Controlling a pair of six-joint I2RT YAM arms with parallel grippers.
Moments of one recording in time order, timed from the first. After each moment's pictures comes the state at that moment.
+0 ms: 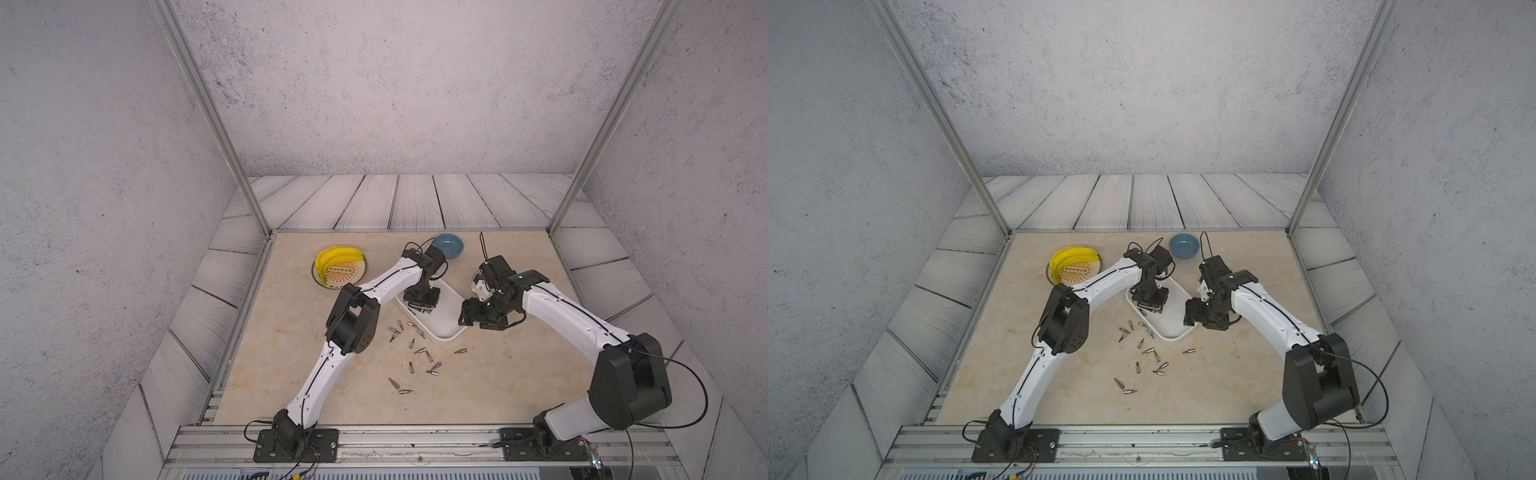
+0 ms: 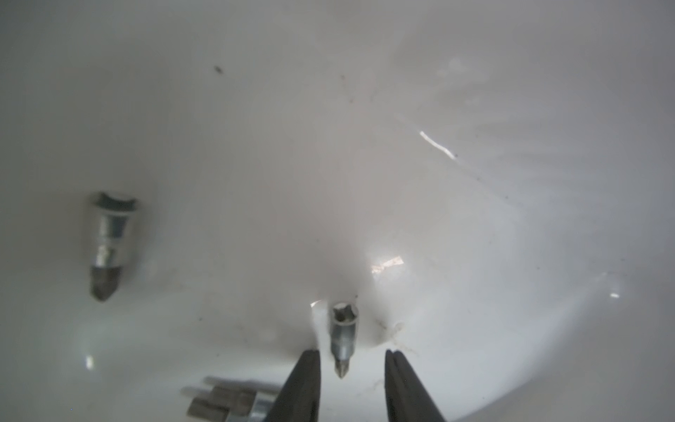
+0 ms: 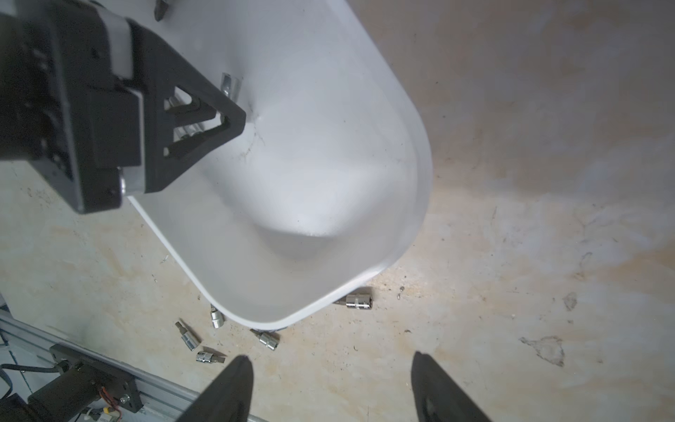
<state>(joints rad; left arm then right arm) -0.73 2.48 2.21 -1.17 0.16 -0.33 0.38 1.51 1.13 -0.95 -0.29 0.39</state>
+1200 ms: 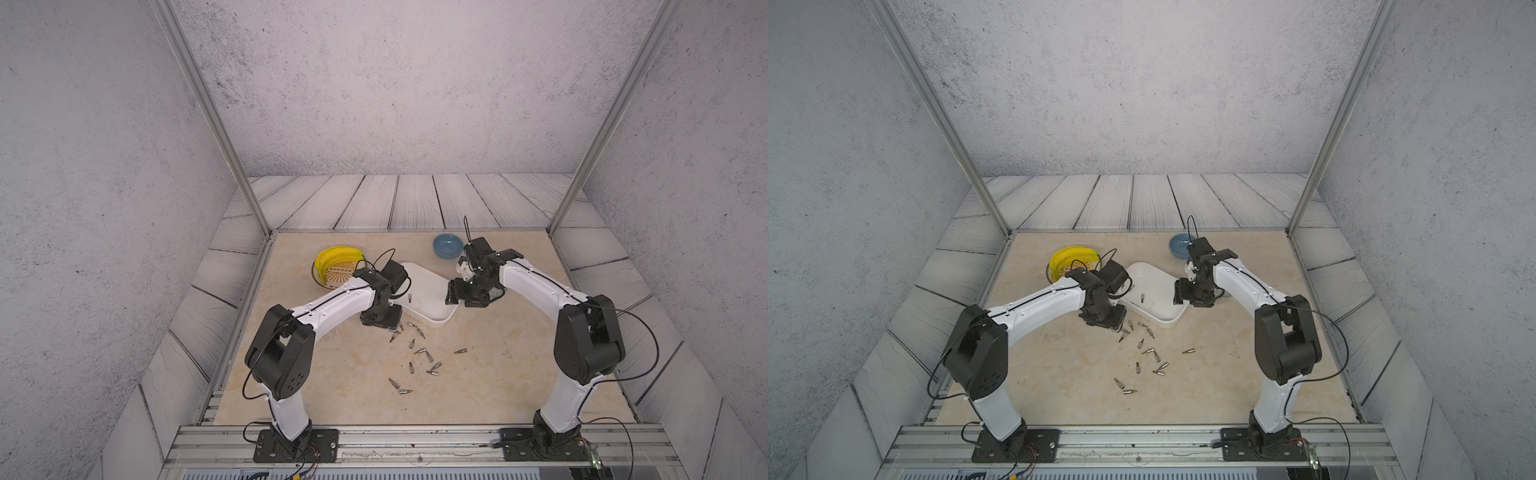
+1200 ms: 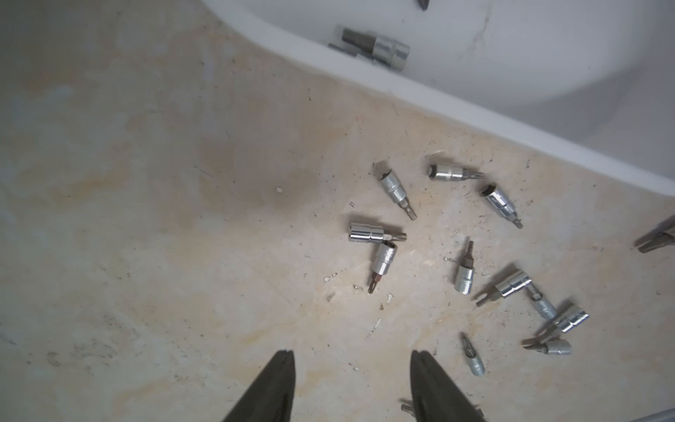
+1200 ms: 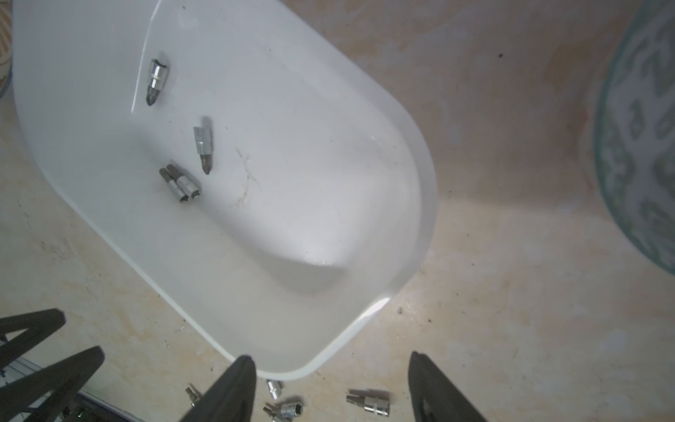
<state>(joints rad) -0.68 1.77 1.32 -0.95 0.02 -0.35 0.38 1.76 1.40 -0.93 -0.26 0.34</state>
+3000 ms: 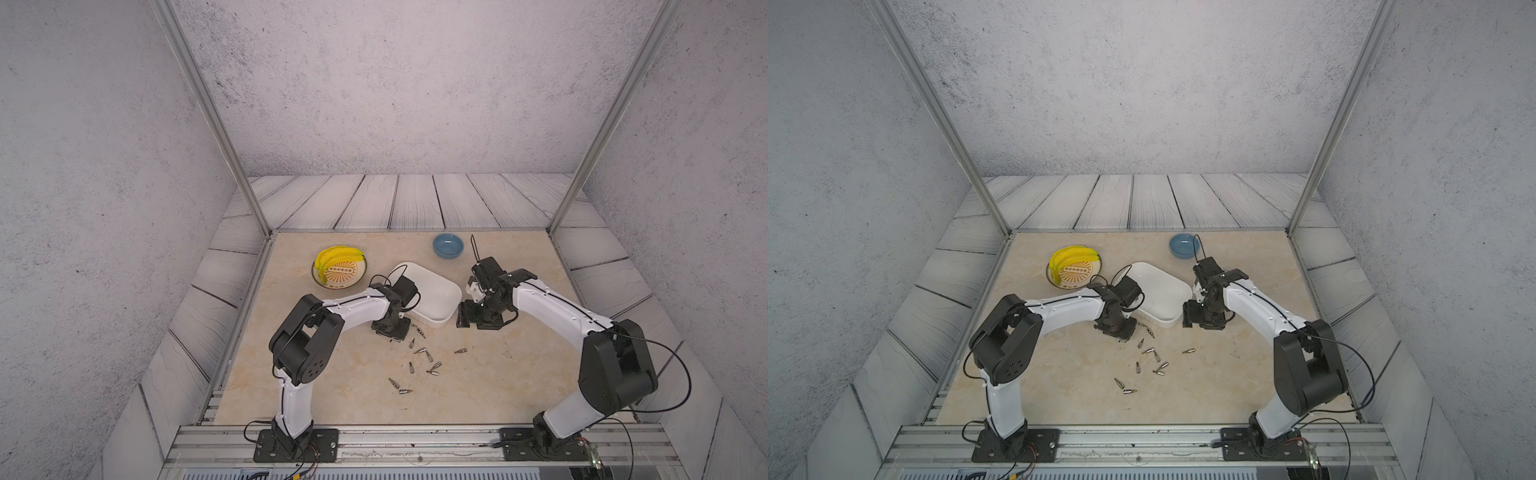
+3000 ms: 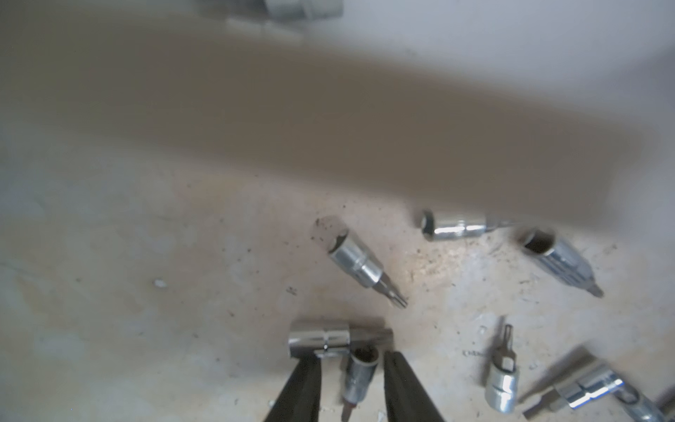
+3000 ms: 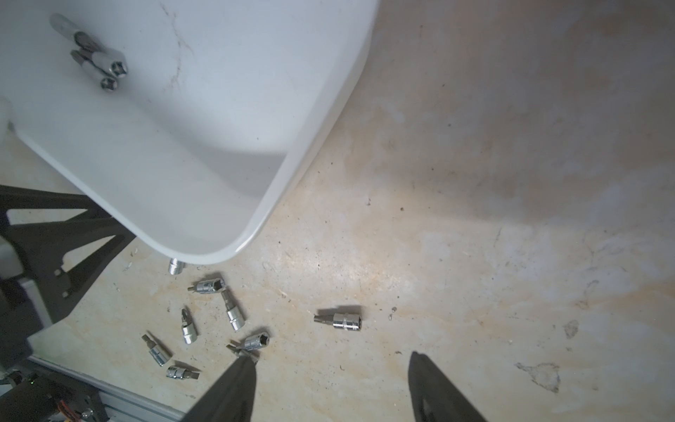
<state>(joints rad) -0.73 1.93 1.26 -0.73 0.02 -0.29 0.40 1.58 1.16 -0.94 -0.24 0.36</state>
